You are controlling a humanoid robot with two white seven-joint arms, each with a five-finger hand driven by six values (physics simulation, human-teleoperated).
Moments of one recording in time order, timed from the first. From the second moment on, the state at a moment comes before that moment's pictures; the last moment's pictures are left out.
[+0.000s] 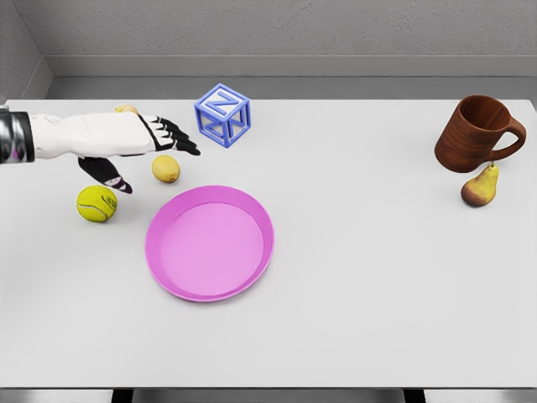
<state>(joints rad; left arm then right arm) -0.86 0.90 -0.82 -1.48 -0.11 -0.61 -0.61 -0.07 0.00 -0.01 0.06 0.01 0.09 0.02</state>
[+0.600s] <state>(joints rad) -0.91 0.76 -0.82 -1.30 -0.23 -0.61 -0.61 -0.03 0.00 -0.01 0.06 0.01 0.09 0.02</state>
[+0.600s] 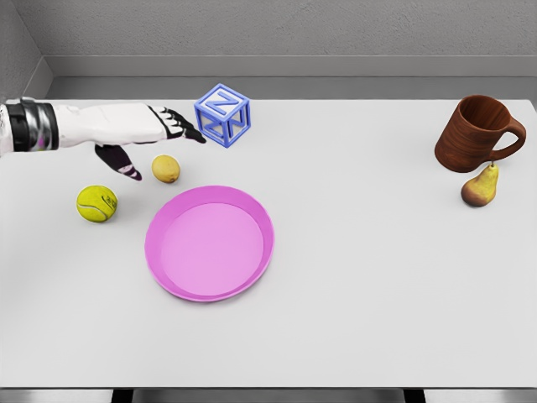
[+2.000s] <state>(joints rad) -0.94 0.54 -0.80 -0.91 -0.50 -0.61 -0.61 -0.03 0.00 -0.01 0.06 0.01 0.09 0.02</state>
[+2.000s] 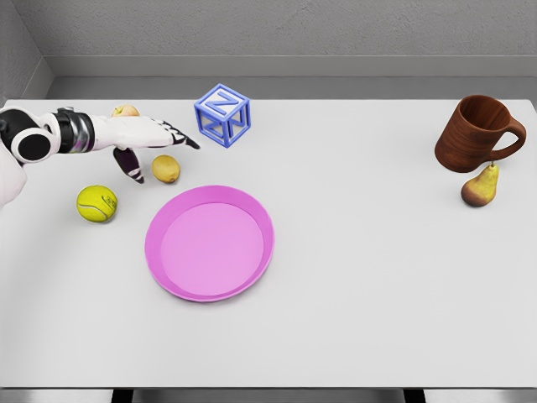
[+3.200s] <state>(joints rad) -0.95 0.50 -0.79 -0.85 -0.53 -0.61 -0.61 -0.03 0.00 -0.01 0.06 0.01 0.09 0.02</state>
